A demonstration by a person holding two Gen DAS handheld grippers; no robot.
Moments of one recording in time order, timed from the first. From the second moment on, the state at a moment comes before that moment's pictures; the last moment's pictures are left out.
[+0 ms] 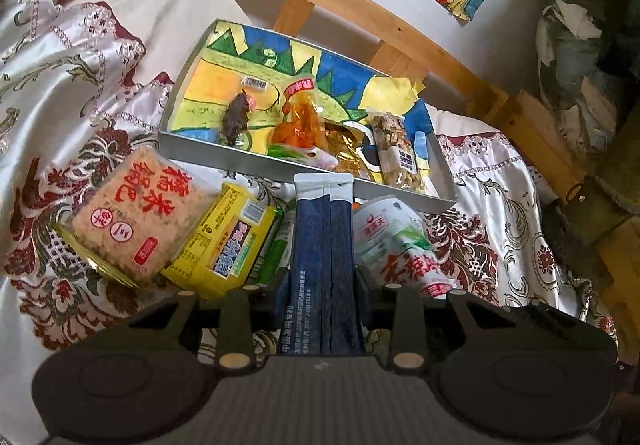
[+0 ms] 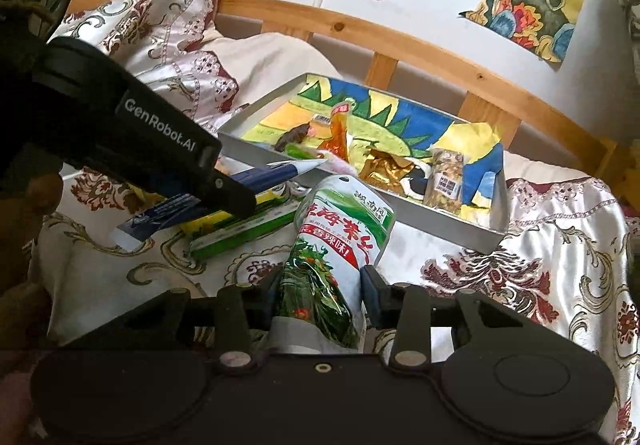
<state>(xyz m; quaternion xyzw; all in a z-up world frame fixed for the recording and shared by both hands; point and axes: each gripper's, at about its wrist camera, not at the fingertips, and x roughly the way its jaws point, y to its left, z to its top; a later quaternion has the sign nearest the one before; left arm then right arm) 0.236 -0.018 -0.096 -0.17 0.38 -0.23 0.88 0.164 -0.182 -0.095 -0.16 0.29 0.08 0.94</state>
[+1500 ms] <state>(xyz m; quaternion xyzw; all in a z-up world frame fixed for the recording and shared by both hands) 0.317 -0.045 -0.033 -0.18 0.29 -0.10 0.94 0.296 -0.231 -0.047 -0.10 0.15 0.07 0.98</state>
